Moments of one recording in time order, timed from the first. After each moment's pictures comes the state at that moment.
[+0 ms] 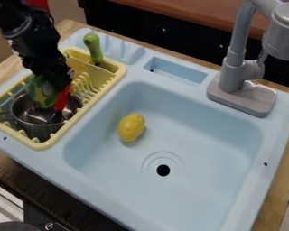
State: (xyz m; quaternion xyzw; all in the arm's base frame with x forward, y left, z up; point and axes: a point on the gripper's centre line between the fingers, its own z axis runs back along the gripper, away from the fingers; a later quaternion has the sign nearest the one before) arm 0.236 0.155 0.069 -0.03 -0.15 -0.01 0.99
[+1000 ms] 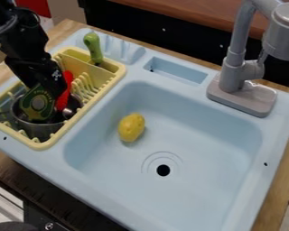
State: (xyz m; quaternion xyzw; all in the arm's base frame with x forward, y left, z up) arm 0.222 0.150 0.076 -0.05 -0.12 -0.03 0.99
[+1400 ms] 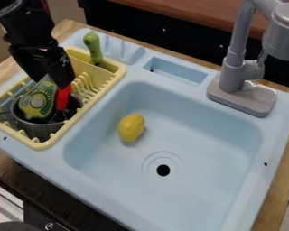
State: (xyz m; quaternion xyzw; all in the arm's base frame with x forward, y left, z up) arm 0.221 0.131 0.098 -0.08 -0.09 -0.01 0.99
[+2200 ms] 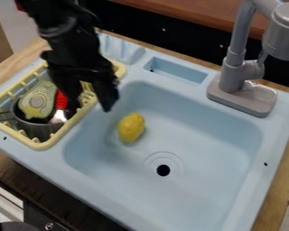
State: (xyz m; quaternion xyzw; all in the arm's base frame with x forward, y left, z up) arm 0.223 0.052 0.091 -0.05 -0.09 0.03 0.99
